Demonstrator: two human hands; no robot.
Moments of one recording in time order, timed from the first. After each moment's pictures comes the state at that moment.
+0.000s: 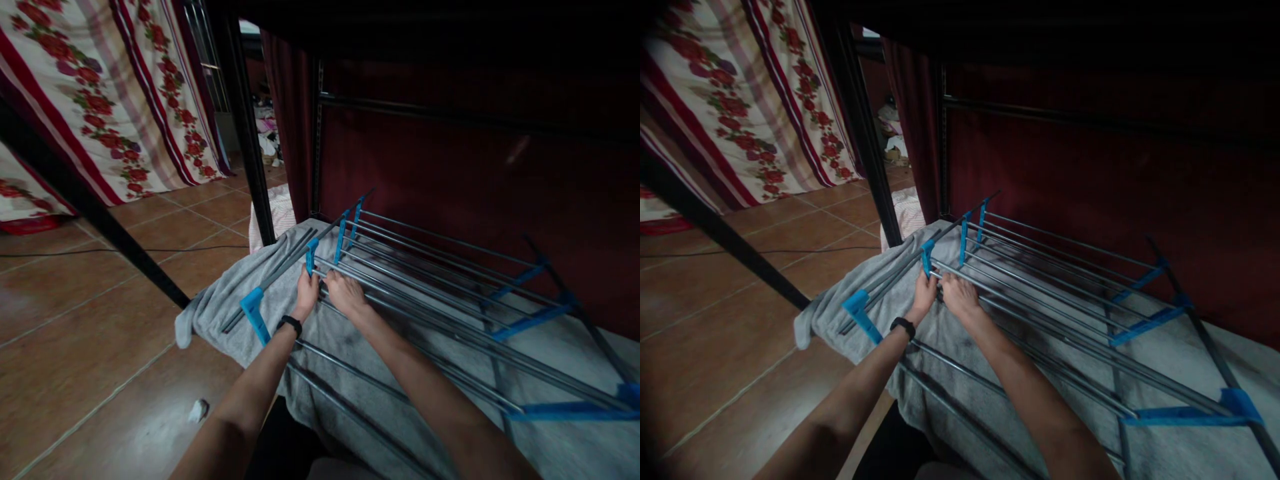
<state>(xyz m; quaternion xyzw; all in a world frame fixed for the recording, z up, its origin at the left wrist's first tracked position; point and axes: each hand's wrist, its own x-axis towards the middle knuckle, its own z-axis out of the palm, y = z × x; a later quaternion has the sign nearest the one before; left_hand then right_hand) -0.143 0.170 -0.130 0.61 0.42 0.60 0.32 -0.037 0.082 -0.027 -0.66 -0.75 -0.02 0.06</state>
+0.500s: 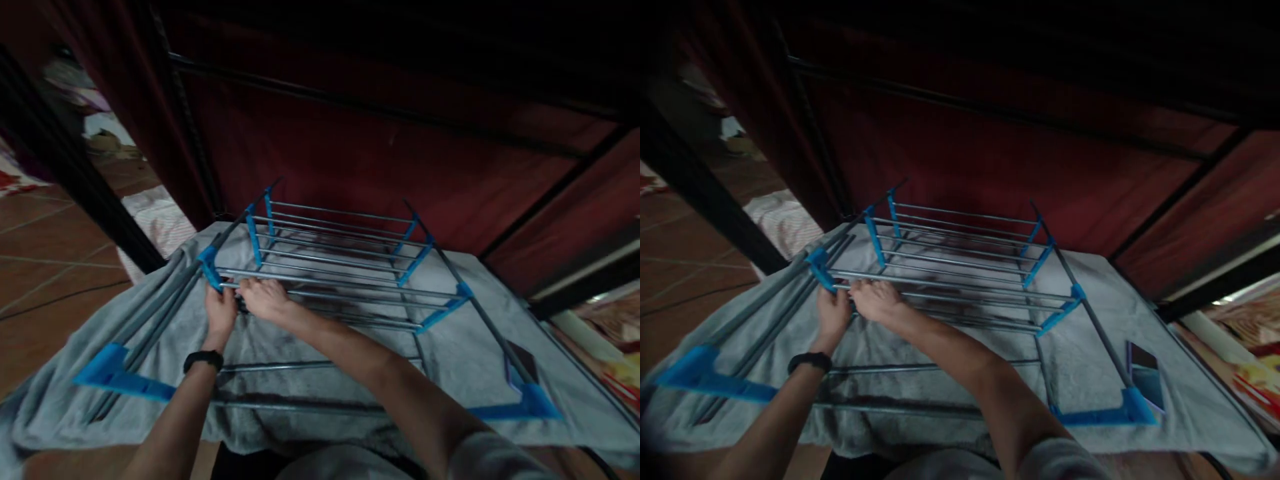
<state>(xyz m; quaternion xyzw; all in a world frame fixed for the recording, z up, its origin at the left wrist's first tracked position) -0.146 0.183 -0.127 0.63 0.41 0.59 0.29 -0.036 0.091 -0.033 -0.66 -0.75 -0.03 0.09</state>
